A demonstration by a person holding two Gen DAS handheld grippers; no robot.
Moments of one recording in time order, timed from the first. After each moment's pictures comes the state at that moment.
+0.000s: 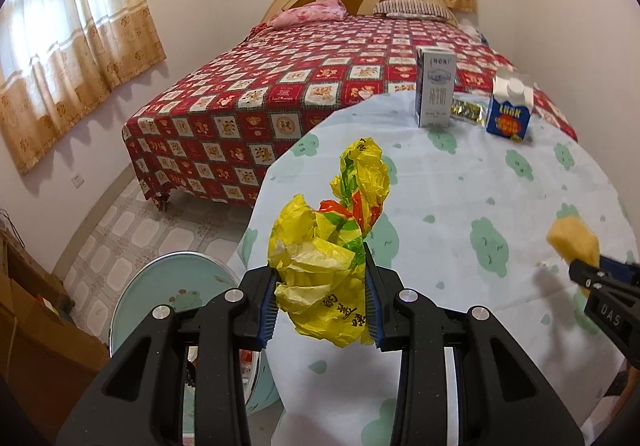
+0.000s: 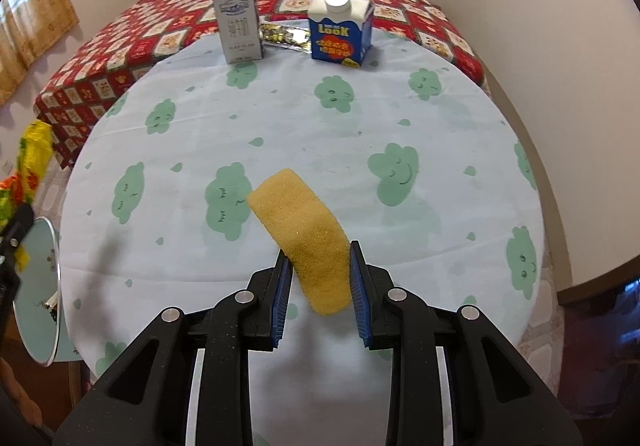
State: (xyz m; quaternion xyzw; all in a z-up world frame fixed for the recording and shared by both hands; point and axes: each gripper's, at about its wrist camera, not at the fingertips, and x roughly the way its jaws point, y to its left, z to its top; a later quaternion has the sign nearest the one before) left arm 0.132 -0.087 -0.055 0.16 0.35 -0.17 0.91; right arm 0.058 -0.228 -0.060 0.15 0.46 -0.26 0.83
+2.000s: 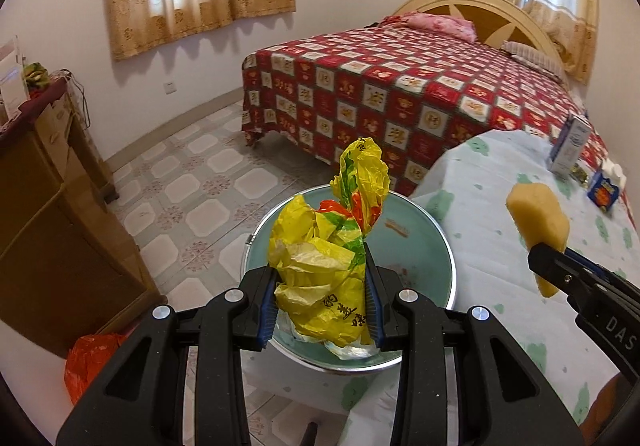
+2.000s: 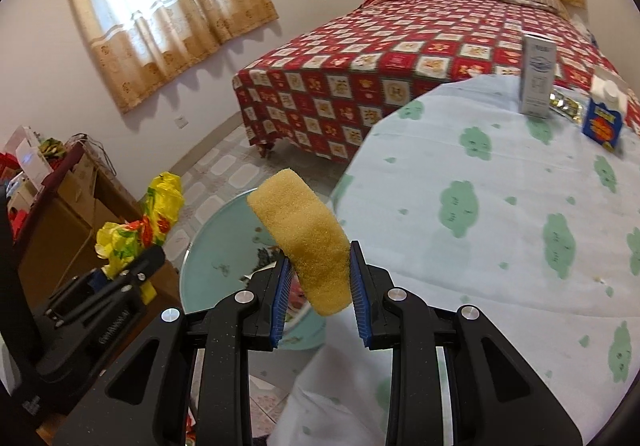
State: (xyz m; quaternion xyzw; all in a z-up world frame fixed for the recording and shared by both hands) left arm 0.122 0.109 -0.044 0.01 0.38 0.01 0.93; right arm 0.124 -0.044 -0.025 0.15 0.38 0.07 0.91
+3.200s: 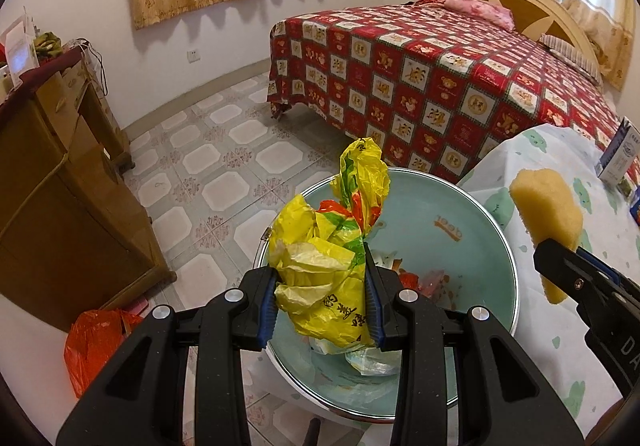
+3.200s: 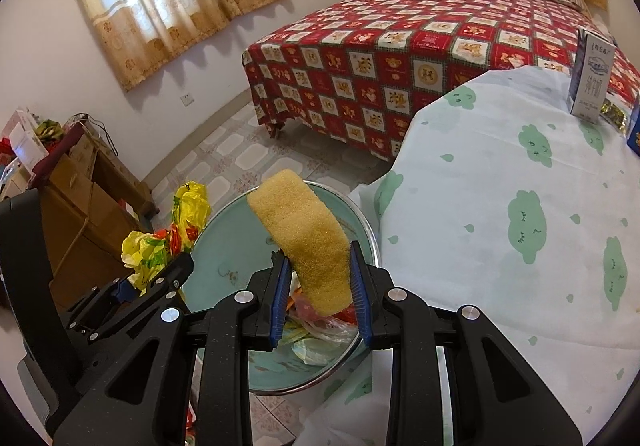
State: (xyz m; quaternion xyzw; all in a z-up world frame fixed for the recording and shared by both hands) left arm 0.174 0.128 -0.086 0.00 0.42 0.06 0.91; right arm 0.182 -0.007 -0.050 0.13 0.42 0.08 0.90
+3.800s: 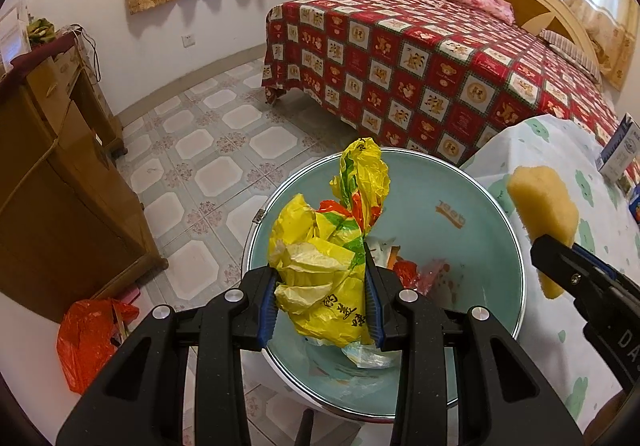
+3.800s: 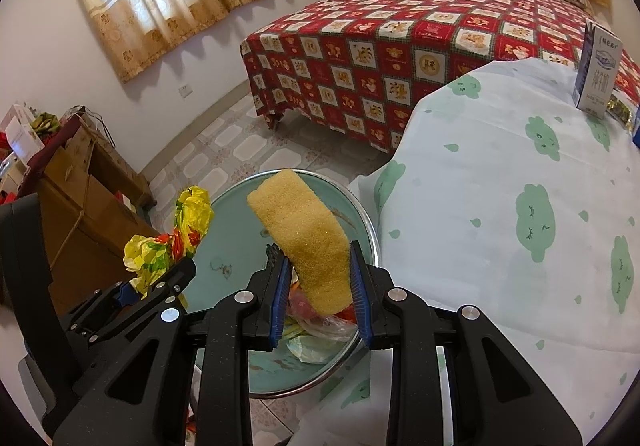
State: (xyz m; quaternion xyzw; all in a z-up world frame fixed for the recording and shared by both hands) left arm 0.179 0.133 -0.101 -0.01 0.44 0.05 0.90; right arm 0.189 -0.007 -0.064 0.13 0.43 0.08 0.89
